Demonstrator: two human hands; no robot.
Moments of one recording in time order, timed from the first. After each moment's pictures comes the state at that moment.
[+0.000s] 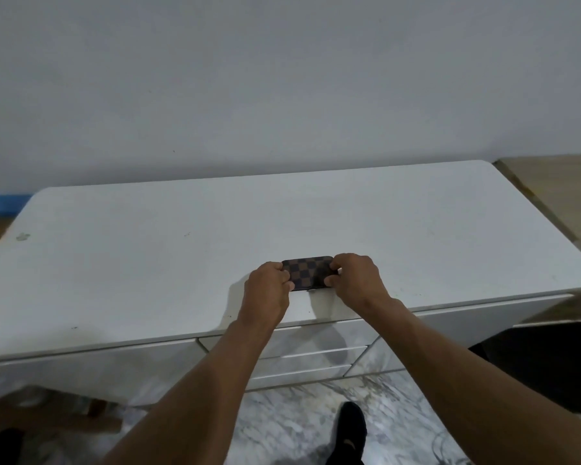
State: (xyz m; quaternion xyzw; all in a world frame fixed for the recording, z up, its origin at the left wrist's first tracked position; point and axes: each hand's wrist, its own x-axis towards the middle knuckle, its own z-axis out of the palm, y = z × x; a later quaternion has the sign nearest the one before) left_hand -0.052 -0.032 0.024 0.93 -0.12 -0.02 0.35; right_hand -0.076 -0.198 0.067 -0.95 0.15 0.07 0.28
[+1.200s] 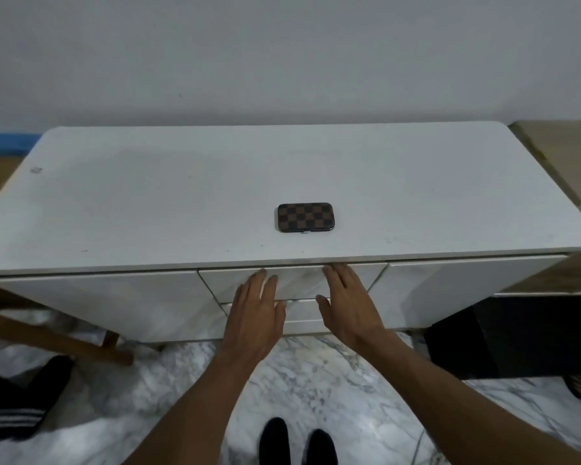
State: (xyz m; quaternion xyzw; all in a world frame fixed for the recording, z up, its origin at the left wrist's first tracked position) left_hand -0.182 0.000 -0.047 0.97 -0.16 0.03 0.20; right_hand -0.197 -0.186 -0.013 -0.98 -0.01 0.03 0.19
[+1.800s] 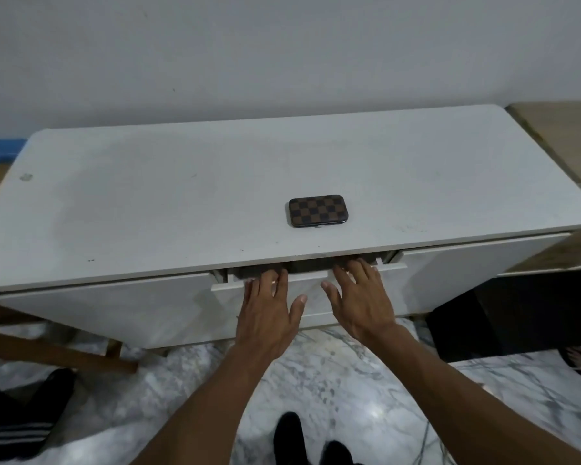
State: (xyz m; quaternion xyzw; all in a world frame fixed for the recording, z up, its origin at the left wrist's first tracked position) left_hand -0.173 0.018 -0.050 0.97 -0.19 -0.01 0.16; right_hand -0.198 -0.166 -0.022 -0.99 0.06 0.02 0.11
